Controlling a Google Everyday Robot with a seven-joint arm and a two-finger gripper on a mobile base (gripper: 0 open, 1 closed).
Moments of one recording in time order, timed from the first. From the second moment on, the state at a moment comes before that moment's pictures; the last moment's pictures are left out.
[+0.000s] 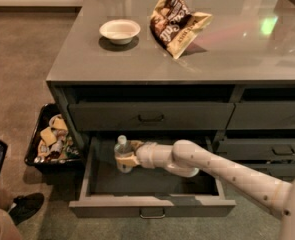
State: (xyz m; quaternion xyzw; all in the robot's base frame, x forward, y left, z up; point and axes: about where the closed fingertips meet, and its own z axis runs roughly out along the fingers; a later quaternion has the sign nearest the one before) arm 0.611 0.091 0.511 -0.45 0.67 0.35 0.48
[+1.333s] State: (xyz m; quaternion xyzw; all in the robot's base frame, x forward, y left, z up) arm 0.600 -0.060 0.690 -0.49 0.64 0.31 0.50
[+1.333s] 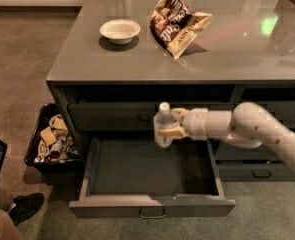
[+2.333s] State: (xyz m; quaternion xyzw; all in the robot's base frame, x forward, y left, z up) arm 0.593 -0.091 0.751 -0.51 0.65 0.28 0.49
